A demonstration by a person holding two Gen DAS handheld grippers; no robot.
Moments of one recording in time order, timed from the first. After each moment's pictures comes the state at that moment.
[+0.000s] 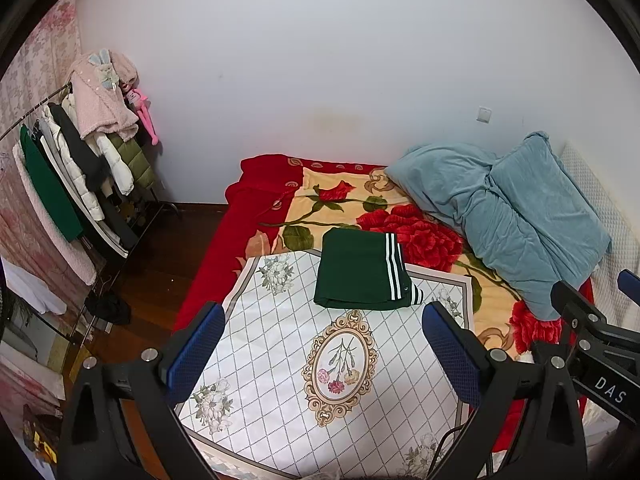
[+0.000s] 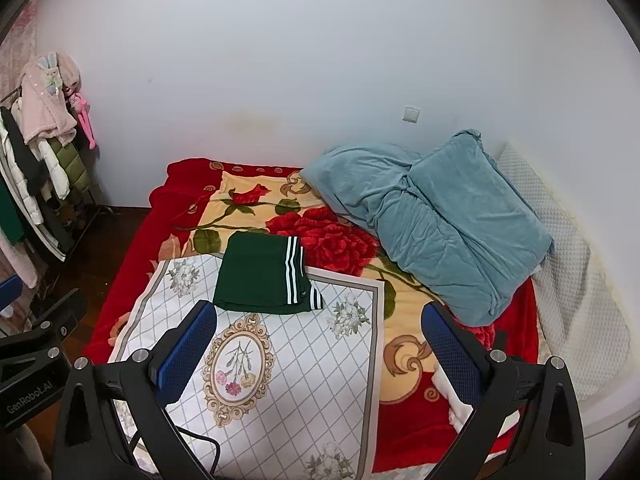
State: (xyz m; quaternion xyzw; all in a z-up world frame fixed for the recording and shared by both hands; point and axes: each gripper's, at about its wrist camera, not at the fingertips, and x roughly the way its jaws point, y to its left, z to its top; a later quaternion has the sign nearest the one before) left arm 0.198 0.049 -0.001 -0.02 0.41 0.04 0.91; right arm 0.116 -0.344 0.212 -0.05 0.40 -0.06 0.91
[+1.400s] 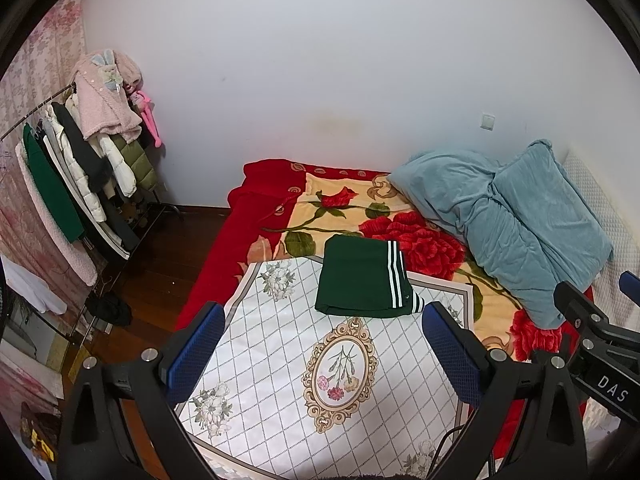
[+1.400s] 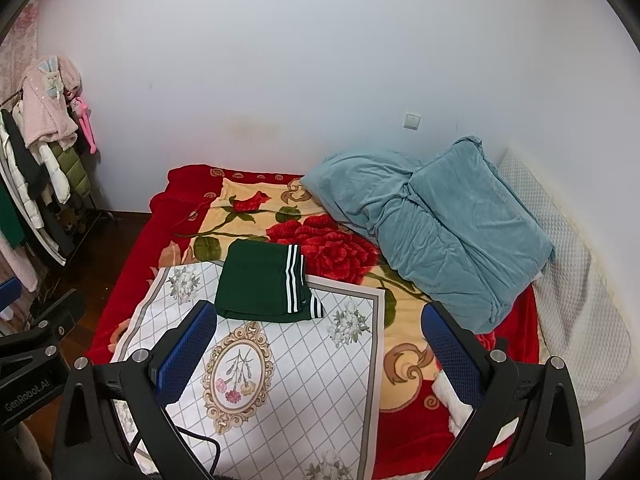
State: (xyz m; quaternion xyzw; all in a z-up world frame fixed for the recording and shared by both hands) left arm 0.203 0.053 0.006 -0.02 0.40 0.05 0.92; right arm 0.130 -0.340 0.219 -0.05 0.39 -0.06 0.92
